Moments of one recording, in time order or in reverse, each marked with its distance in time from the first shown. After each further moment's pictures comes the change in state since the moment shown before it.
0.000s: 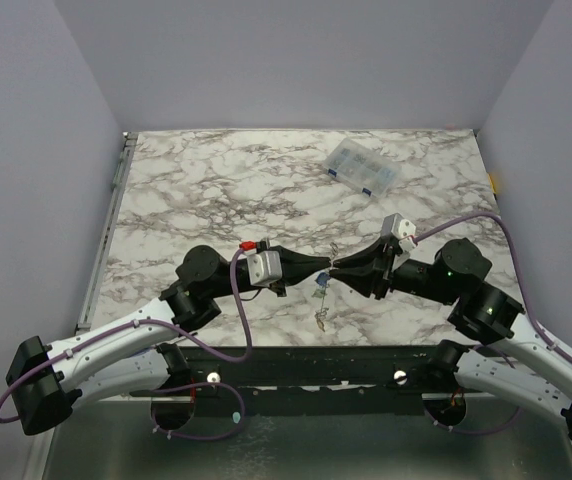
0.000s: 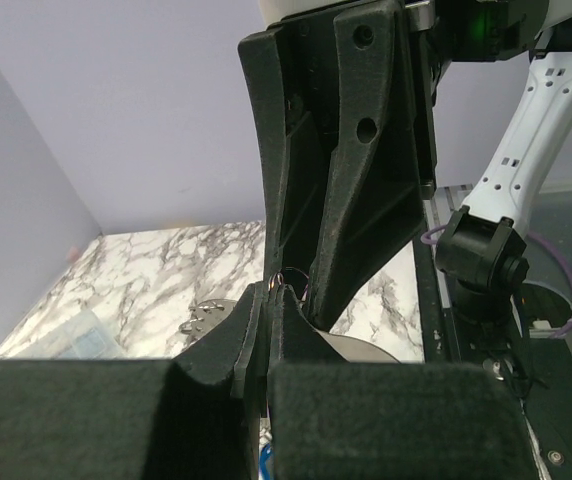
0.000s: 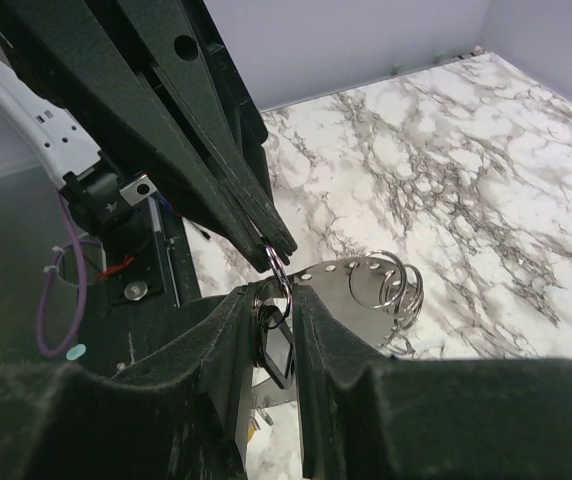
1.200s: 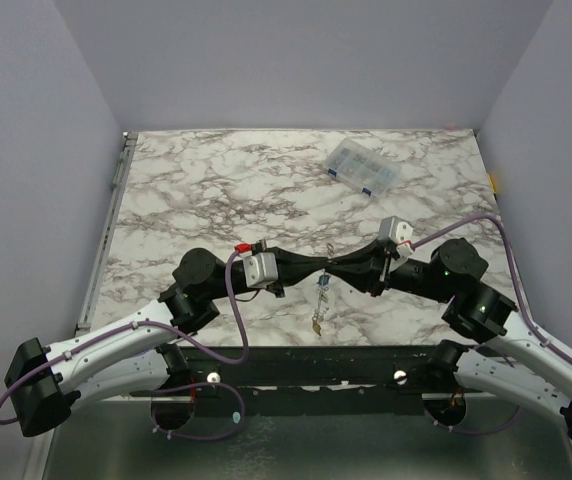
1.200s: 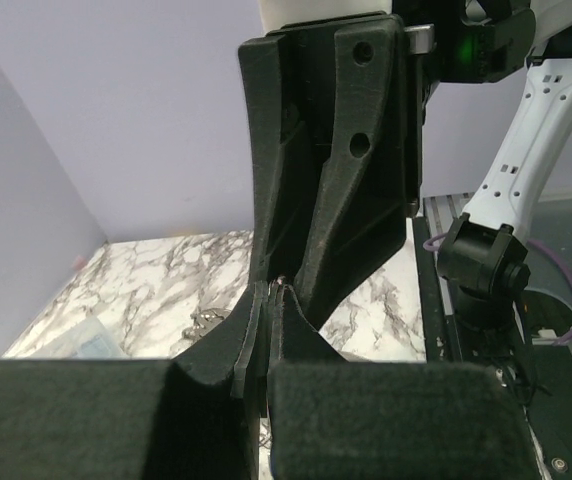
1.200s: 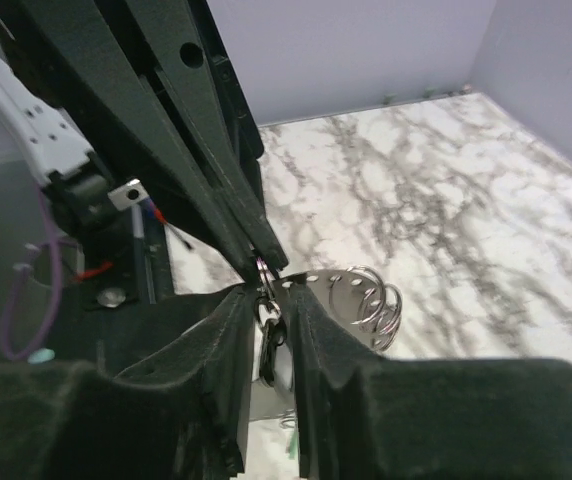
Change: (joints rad) left arm 0.000 -0.018 -0.021 0.033 0.004 -0.004; right arm 0.000 0.030 -0.031 0.102 -0.030 -0.059
